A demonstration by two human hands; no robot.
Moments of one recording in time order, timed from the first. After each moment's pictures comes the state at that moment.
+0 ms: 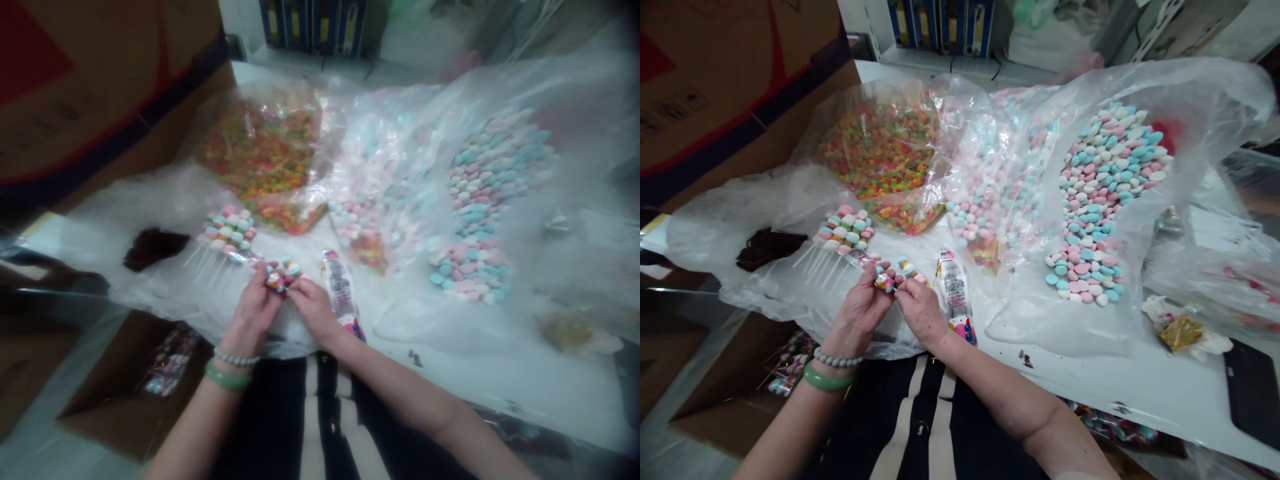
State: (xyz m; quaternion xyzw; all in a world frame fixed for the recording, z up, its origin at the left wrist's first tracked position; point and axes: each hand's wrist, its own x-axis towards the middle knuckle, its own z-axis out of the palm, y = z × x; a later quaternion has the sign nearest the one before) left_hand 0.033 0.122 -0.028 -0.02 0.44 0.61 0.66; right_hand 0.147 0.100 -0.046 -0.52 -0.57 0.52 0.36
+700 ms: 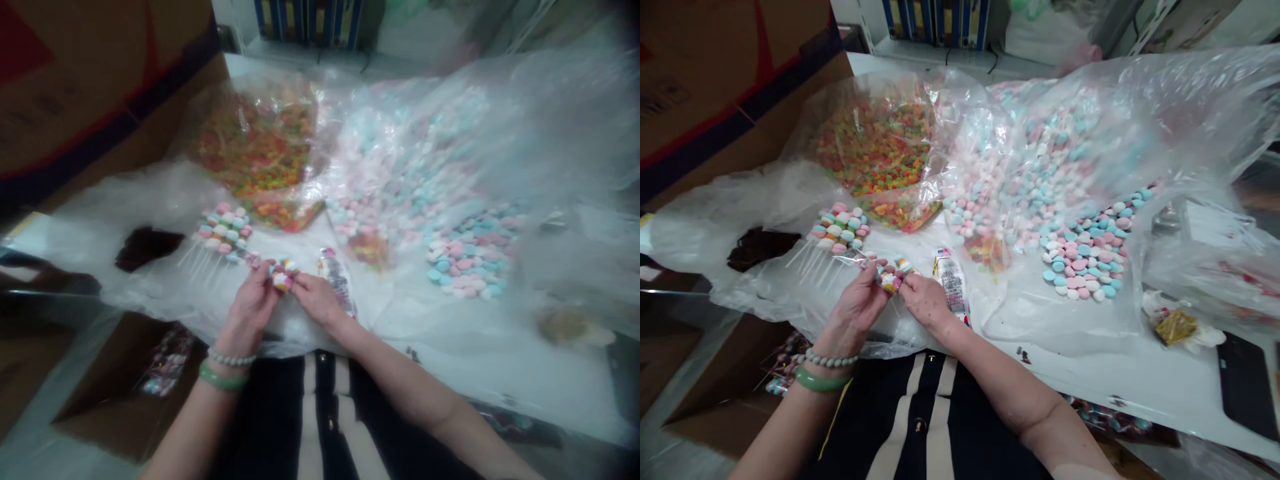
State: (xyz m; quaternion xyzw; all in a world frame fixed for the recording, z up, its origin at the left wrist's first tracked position) left_hand 0.031 0.123 -0.031 0.03 0.46 0.60 0.65; right_hand 0.163 0.120 -0.038 -0.55 -0.67 0.46 0.21
